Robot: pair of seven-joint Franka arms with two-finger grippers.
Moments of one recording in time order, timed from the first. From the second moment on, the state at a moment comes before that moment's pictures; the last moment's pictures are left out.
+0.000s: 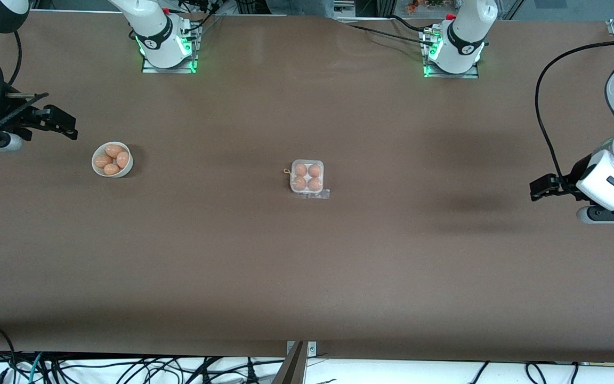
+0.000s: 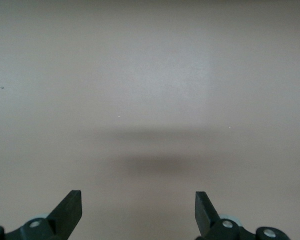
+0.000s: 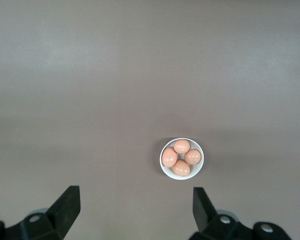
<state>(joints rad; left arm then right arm) -0.09 0.25 0.10 -1.55 0.03 1.79 -0.01 0.02 0.00 0.00 -1.69 -0.03 1.65 -0.01</state>
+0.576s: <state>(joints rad) -0.09 0.21 0.11 -1.57 0.03 1.80 -0.01 0.02 0.00 0.00 -1.69 -0.03 1.64 -0.01</state>
